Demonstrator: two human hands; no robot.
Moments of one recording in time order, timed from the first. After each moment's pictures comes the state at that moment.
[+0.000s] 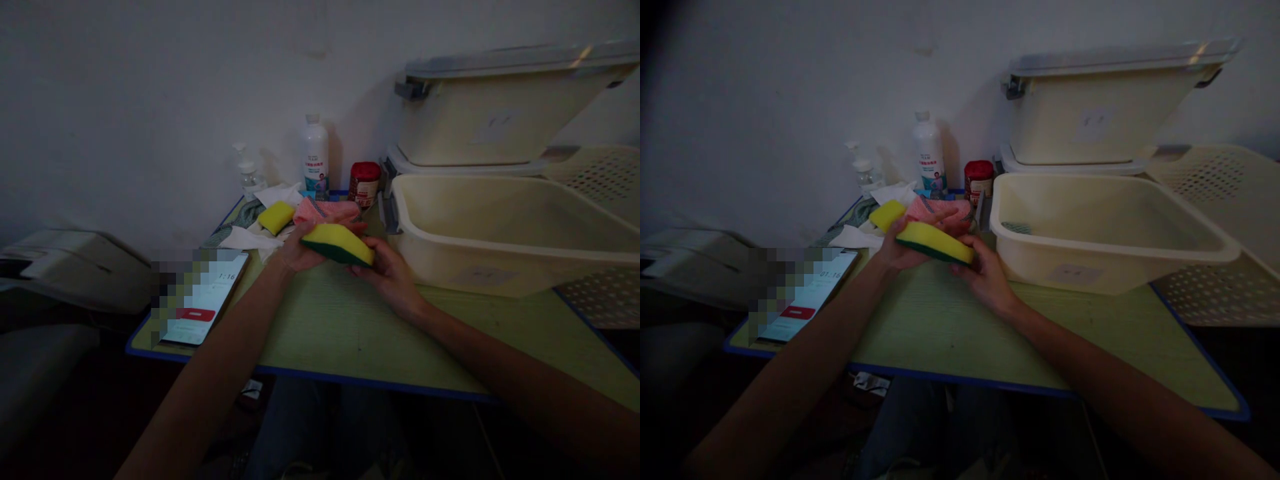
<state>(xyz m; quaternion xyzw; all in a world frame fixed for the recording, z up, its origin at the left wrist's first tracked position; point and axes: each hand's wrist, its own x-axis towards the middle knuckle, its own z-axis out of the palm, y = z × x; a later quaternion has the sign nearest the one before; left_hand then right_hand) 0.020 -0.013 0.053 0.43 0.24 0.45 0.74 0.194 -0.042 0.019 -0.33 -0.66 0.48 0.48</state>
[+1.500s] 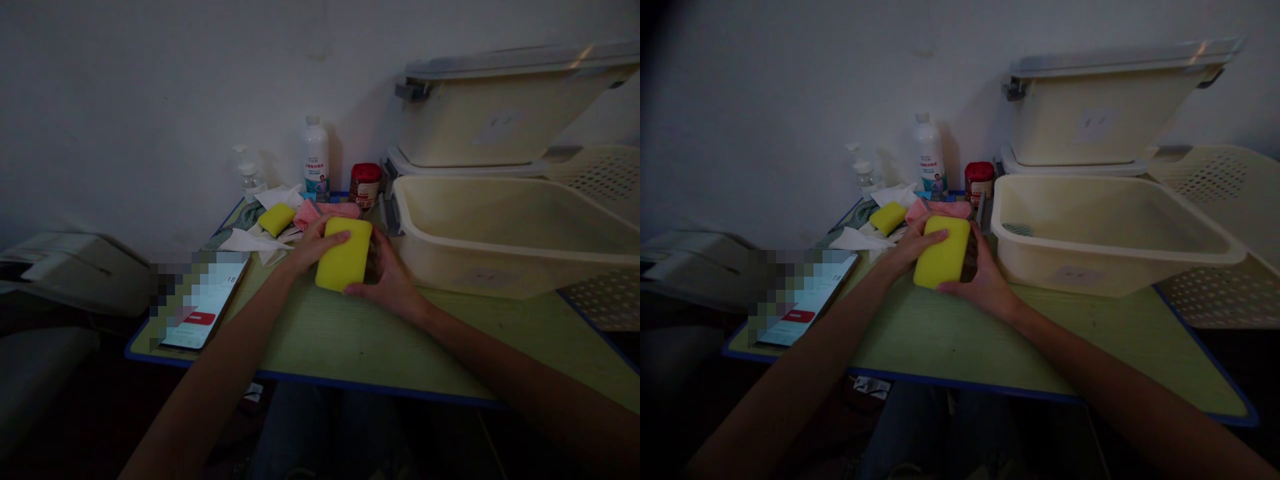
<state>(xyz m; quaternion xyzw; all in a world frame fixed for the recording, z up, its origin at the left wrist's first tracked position) 0.032 -0.007 0.045 0.56 0.36 0.51 0.55 0.188 -0.048 0.025 -0.30 -0.62 0.55 0.48</state>
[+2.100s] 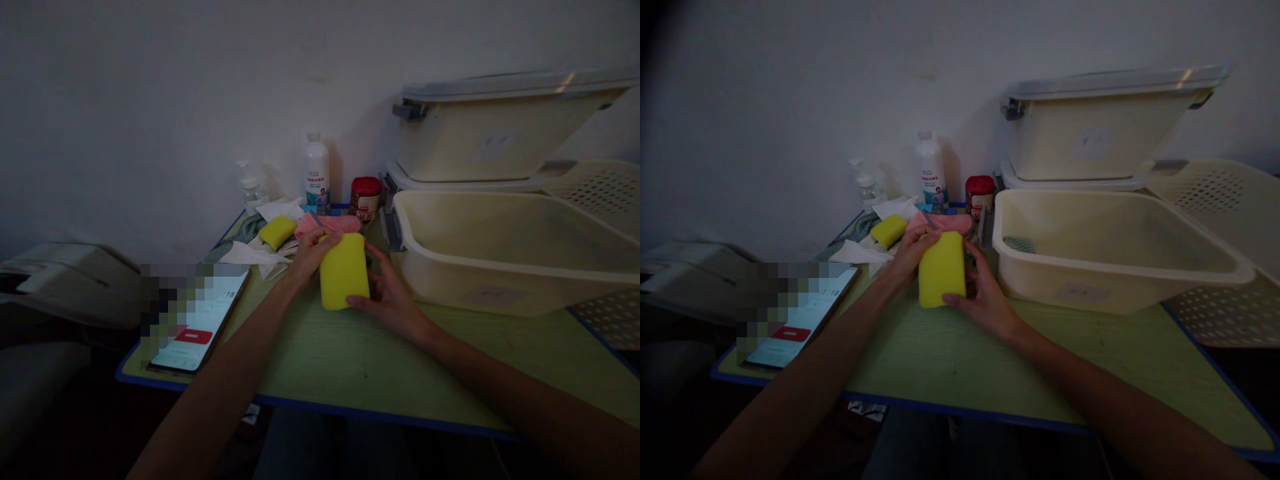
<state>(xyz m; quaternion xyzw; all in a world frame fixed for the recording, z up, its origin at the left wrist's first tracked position) 0.033 -0.003 0.049 0.48 0.41 0.57 0.53 0.191 -0.052 0.022 -0.28 -0.58 0.63 0.44</state>
